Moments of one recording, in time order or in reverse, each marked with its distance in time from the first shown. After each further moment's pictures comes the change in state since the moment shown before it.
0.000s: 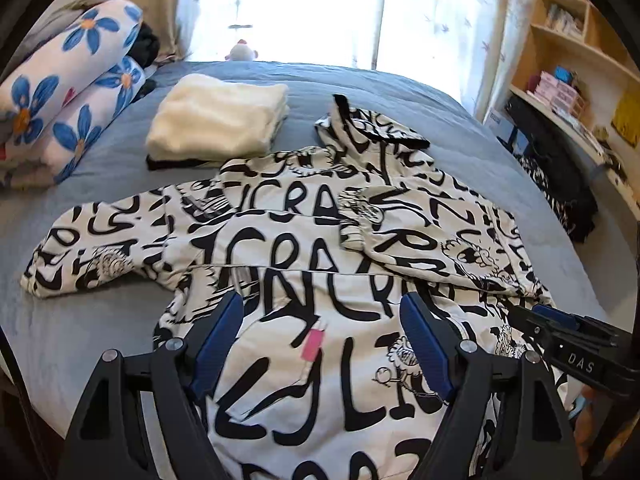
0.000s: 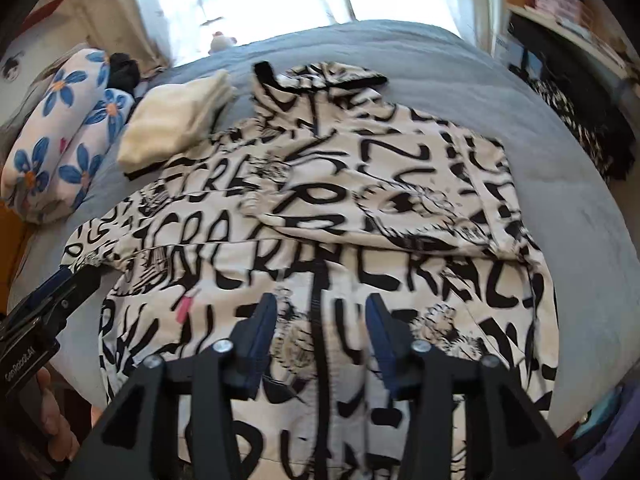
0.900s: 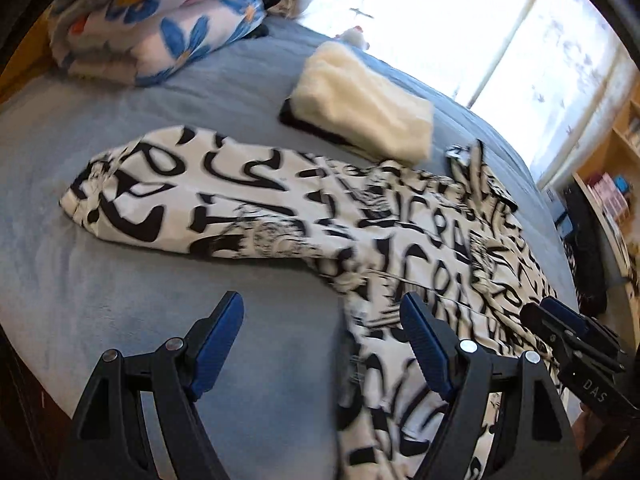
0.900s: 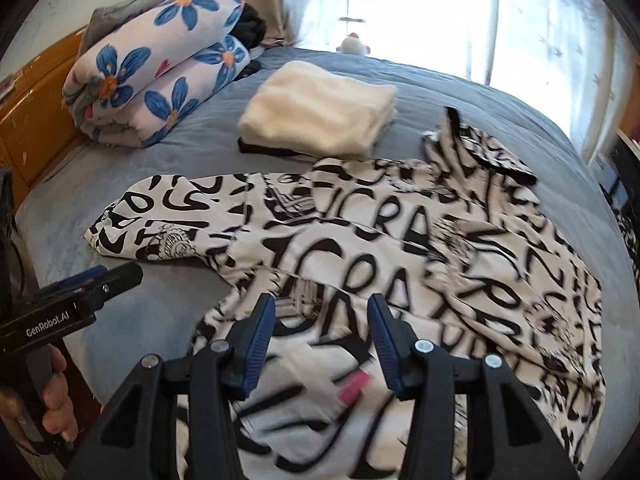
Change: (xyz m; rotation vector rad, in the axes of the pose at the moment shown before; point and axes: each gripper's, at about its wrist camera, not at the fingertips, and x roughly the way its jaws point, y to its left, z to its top) left arm 0.013 0.232 -0.018 -0.364 0.029 0.039; right arm 0.047 0.231 0.028 -0.381 -0.058 0.096
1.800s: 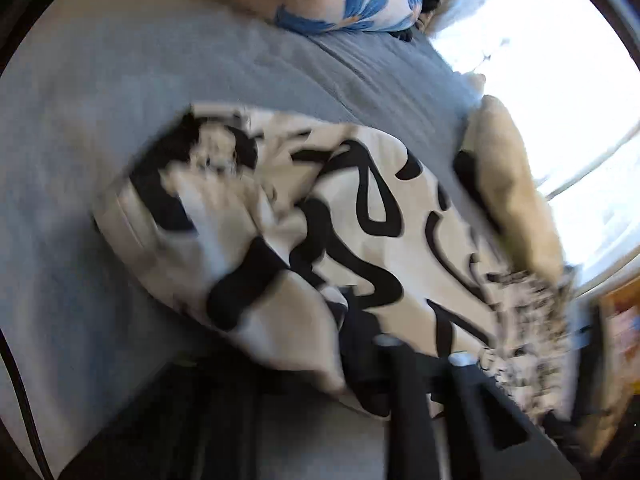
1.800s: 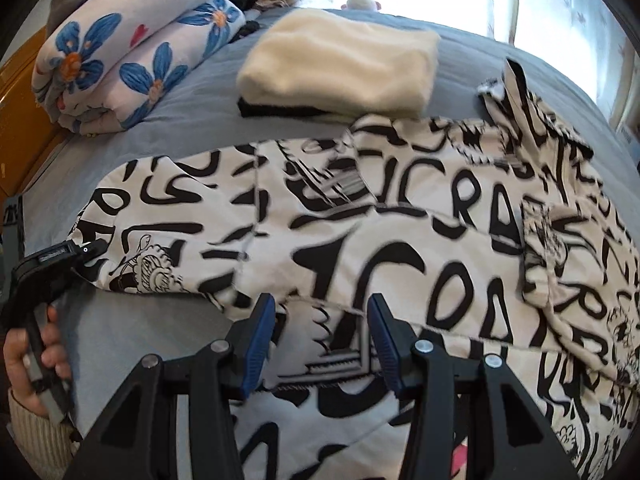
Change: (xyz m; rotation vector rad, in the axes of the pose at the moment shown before) left arm 0.098 0.181 0.059 -0.331 -0.019 0.095; right arm 0.117 0.032 0.021 0.083 0.136 0.041
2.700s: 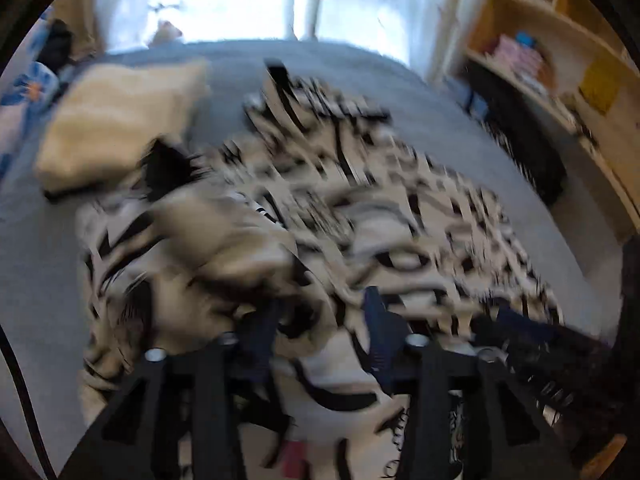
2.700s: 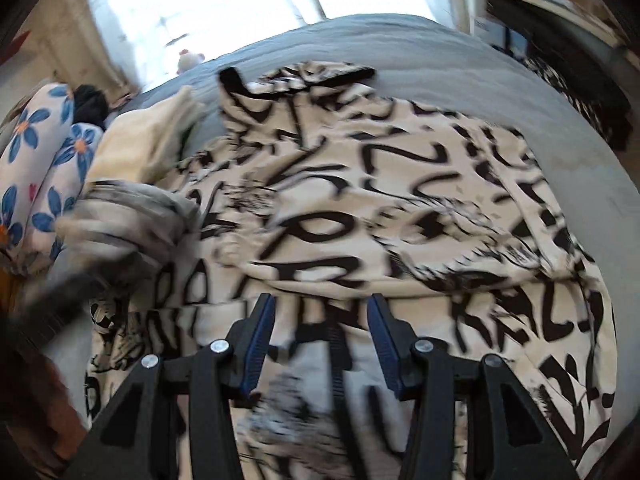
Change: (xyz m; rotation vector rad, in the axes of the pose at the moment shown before) left arm -0.011 -0.416 -0.230 0.863 0.186 -0.283; right arm -0.102 -0.263 -0.099 0.478 -0.107 -0.132
